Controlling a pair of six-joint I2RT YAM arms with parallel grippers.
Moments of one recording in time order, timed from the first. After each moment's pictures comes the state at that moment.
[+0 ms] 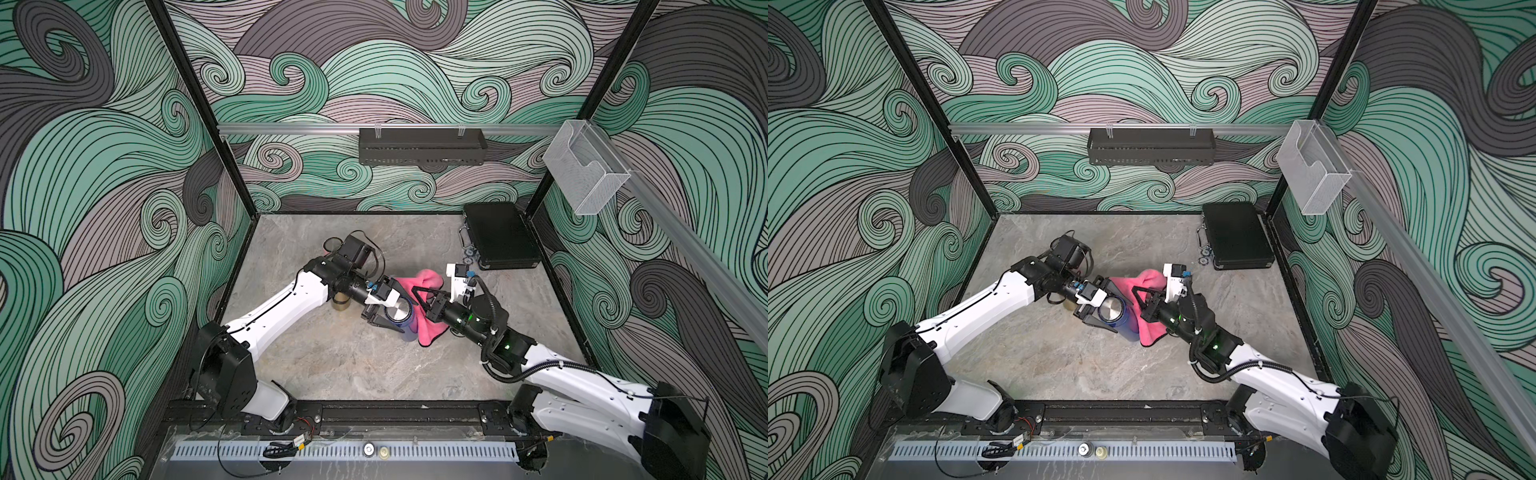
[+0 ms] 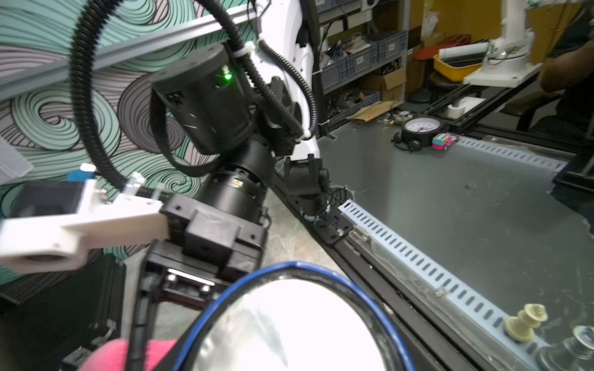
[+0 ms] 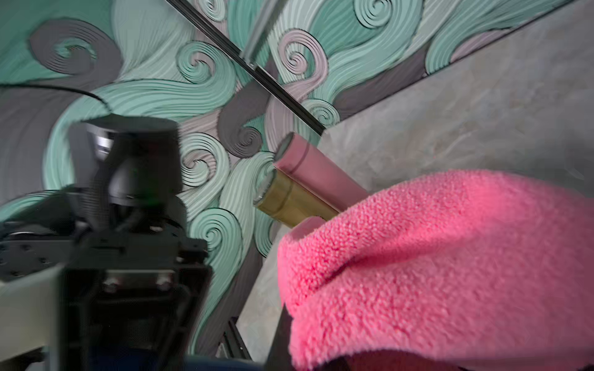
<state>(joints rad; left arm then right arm) -0.59 1.45 1.17 -0.64 1.26 1.18 0.83 1.01 0.47 0.38 0.00 0.85</state>
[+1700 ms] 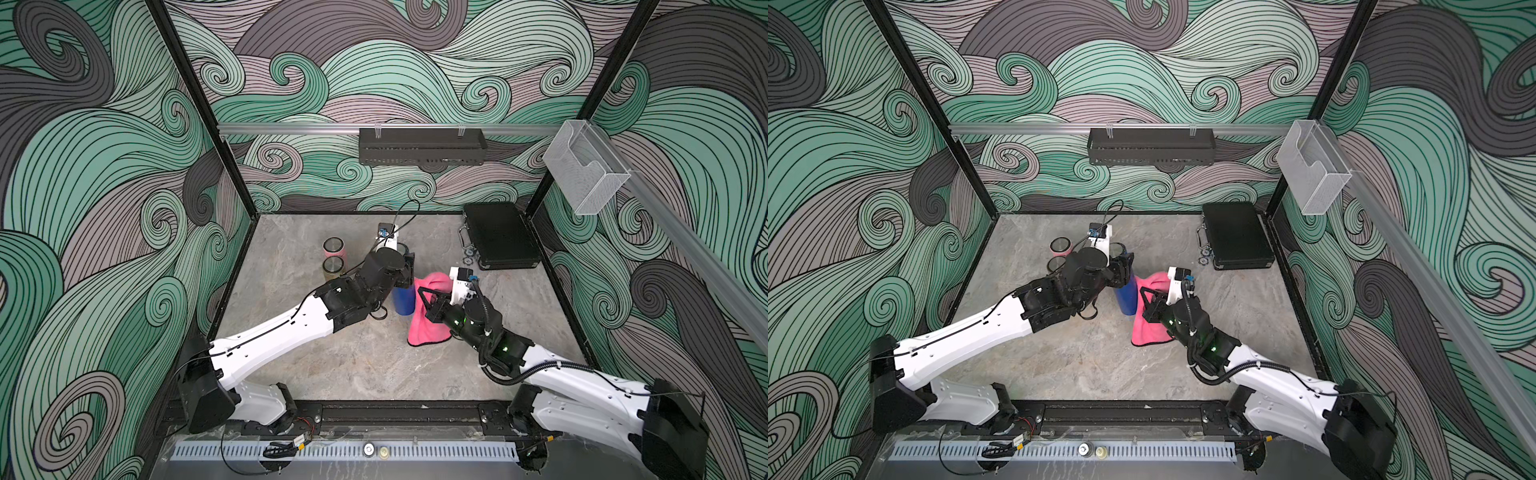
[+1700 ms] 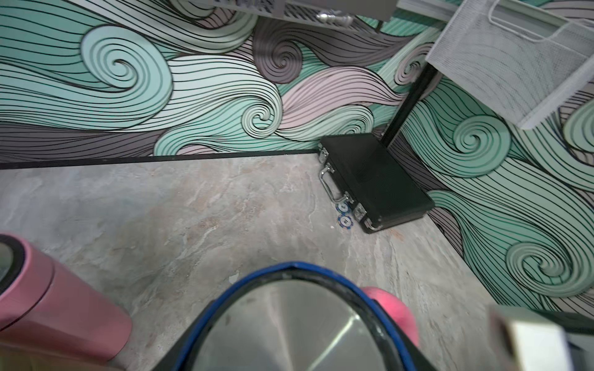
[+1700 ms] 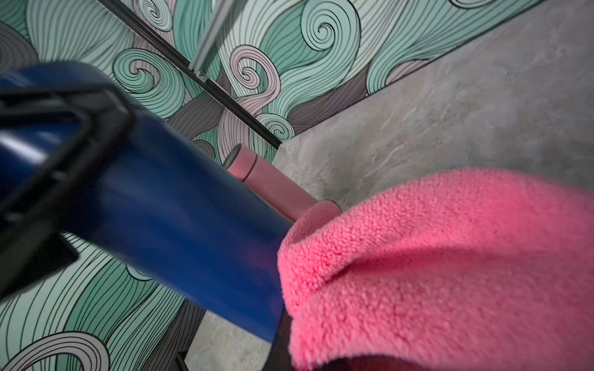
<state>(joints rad) -0.97 1.36 1.24 -0.31 -0.56 -0.49 0.88 0.98 0.51 0.31 0.19 0.80</state>
